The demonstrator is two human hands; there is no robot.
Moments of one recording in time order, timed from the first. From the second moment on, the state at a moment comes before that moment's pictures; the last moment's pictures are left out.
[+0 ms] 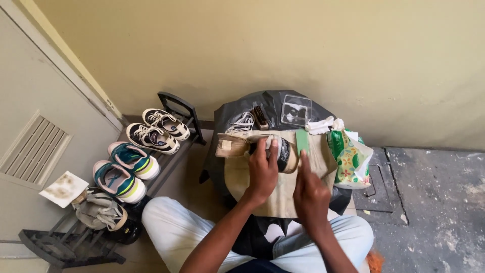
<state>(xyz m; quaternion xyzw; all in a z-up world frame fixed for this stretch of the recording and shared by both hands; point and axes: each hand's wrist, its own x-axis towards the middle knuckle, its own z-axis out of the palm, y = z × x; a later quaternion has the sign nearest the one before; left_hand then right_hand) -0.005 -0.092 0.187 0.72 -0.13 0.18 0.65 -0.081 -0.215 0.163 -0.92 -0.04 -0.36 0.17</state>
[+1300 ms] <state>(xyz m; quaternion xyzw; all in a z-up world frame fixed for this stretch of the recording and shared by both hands) 0.019 -0.078 0.246 0.53 -0.01 -0.09 0.84 -0.101 -0.200 0.153 -0.86 -0.10 -0.49 0.11</state>
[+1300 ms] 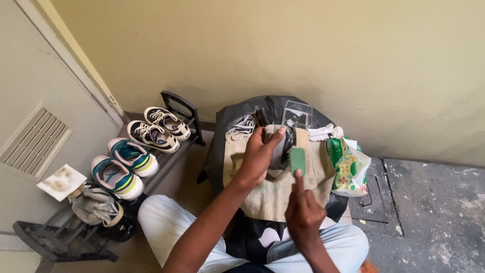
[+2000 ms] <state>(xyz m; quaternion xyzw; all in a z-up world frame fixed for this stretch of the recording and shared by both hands) 0.150 -0.143 0.160 0.82 -0.09 -0.38 0.40 -0.072 -0.235 0.093 -0.91 0.05 -0.36 0.22</state>
